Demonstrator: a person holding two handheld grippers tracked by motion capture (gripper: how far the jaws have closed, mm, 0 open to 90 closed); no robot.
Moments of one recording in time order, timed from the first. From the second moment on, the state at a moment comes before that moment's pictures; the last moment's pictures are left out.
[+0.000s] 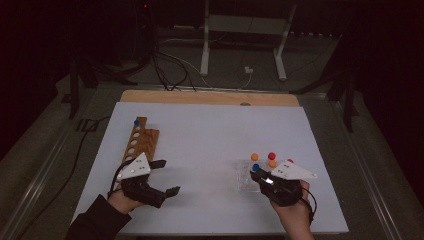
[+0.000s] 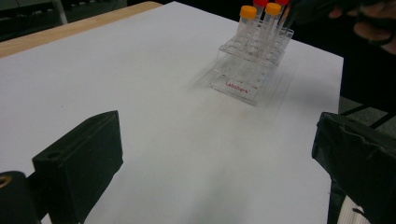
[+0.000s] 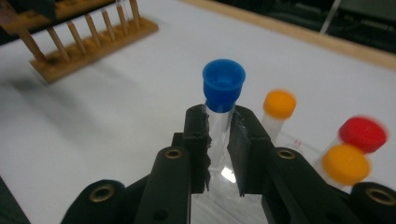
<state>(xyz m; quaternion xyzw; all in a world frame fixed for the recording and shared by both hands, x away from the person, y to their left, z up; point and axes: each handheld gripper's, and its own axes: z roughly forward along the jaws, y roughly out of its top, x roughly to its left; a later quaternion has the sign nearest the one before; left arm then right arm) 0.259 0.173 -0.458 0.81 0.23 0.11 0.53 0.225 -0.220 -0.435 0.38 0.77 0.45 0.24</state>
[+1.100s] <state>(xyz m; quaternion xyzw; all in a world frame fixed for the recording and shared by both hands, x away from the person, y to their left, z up) 0.241 0.118 -0.443 0.81 0.15 0.06 0.56 0.212 -0.143 -0.455 0.28 0.83 0.45 0.16</state>
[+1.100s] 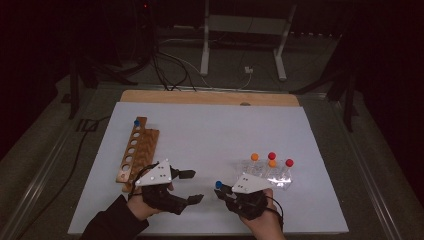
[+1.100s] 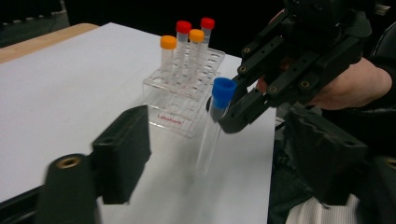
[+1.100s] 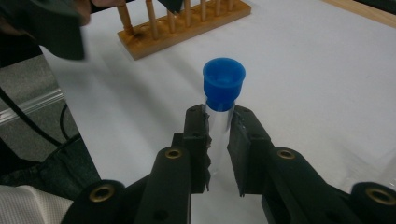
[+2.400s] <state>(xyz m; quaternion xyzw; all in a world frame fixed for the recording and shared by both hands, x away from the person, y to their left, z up) 0.250 0.082 -0.446 0.82 0.13 0.07 0.55 0.212 -0.136 -0.458 0.27 0.83 0.45 0.15</state>
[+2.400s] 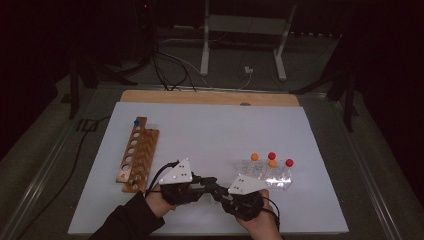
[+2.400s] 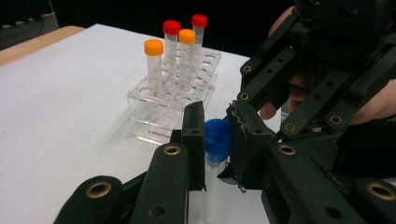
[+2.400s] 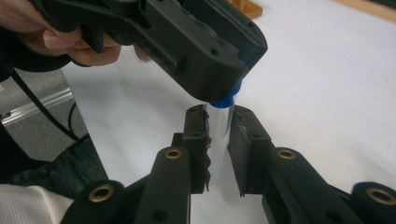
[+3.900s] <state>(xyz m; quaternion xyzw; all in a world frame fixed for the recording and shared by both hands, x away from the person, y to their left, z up) 0.319 0.228 -0.364 0.76 0.29 0.27 0.52 0.208 -0.159 -0.444 0.31 0.77 0.53 0.17</state>
